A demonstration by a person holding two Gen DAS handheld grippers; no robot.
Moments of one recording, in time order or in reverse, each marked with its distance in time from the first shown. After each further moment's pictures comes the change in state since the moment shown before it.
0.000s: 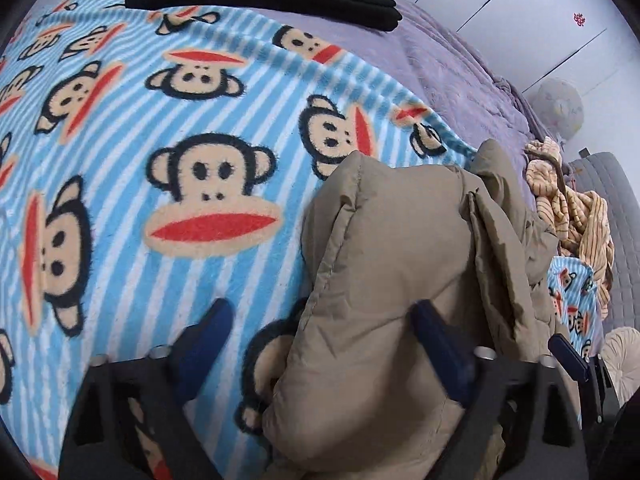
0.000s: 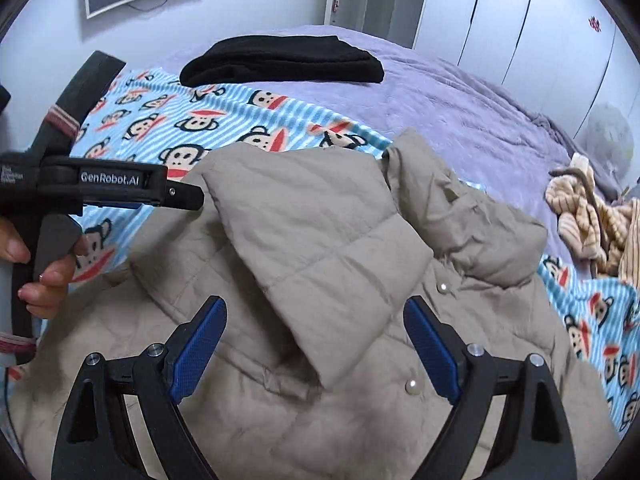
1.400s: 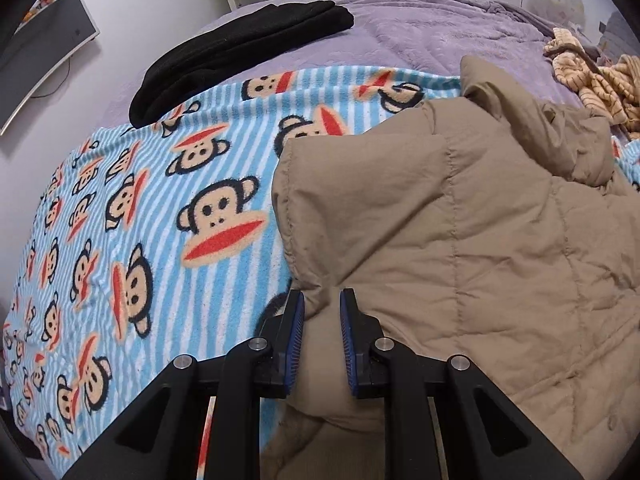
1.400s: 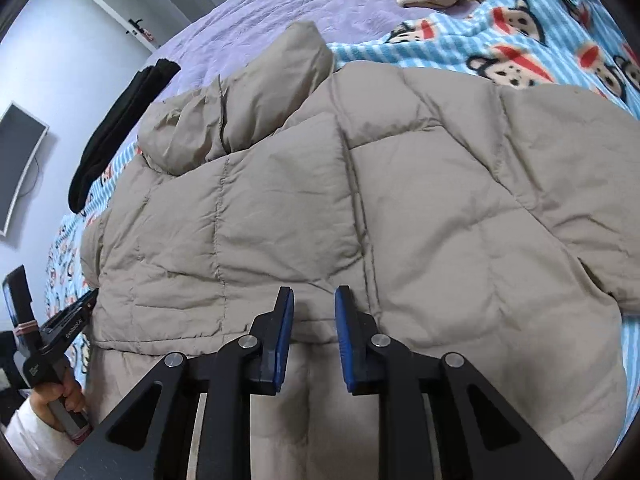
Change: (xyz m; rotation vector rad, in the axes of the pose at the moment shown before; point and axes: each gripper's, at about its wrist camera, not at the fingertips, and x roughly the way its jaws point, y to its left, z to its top) left arm -0.013 -0.080 -0.058 0.363 -0.110 0.446; right arm 0.005 -0.205 -0.139 0.826 0.141 0.157
